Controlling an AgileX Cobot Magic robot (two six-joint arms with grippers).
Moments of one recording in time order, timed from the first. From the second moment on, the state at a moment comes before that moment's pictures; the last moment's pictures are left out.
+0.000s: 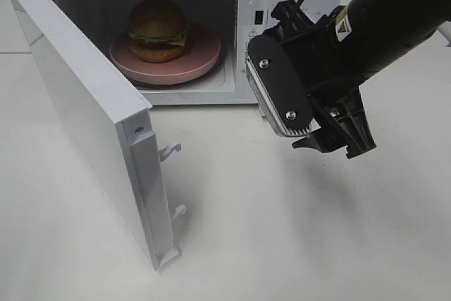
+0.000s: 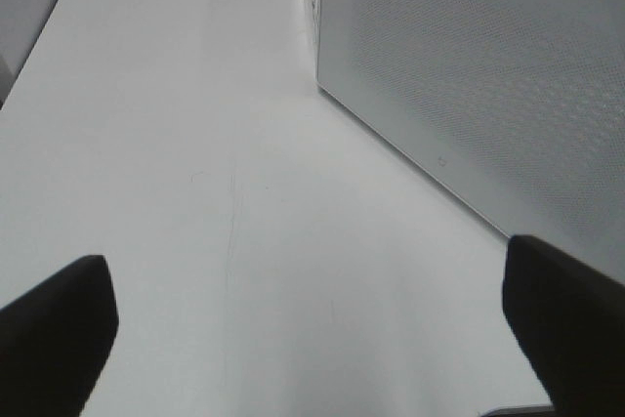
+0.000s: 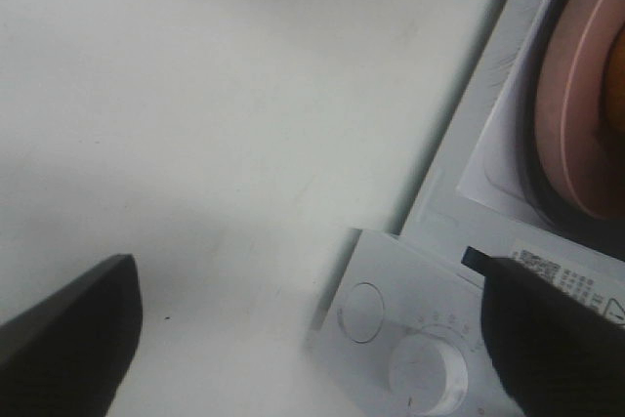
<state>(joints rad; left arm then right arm) -0.04 0.00 -0.50 -0.06 1.05 0.00 0.63 1.50 -0.99 -0.10 0.52 -1.27</state>
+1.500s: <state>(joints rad) -0.04 0.00 -0.50 -0.06 1.05 0.00 0.63 2.01 -1.43 -0.15 0.30 -1.09</state>
